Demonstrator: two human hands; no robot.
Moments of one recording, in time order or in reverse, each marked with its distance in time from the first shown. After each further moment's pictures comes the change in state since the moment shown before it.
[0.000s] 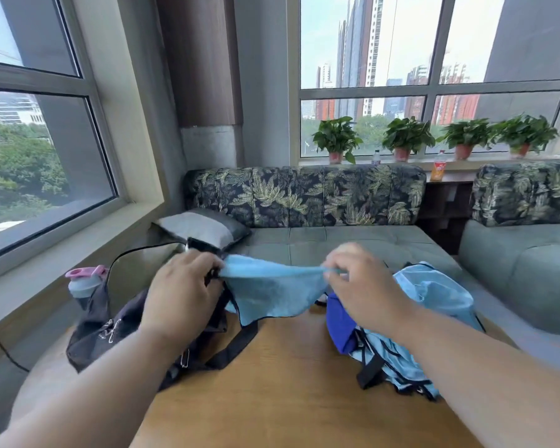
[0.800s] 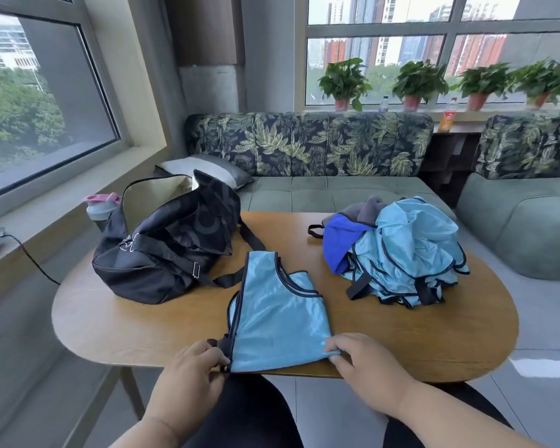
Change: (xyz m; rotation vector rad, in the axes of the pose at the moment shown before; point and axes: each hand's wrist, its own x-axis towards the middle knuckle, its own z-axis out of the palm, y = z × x) left_hand -0.275 -0.032 0.051 -0.110 -0.432 -0.150; right_hand -0.233 0.047 0.084 -0.006 -0.517 0.253
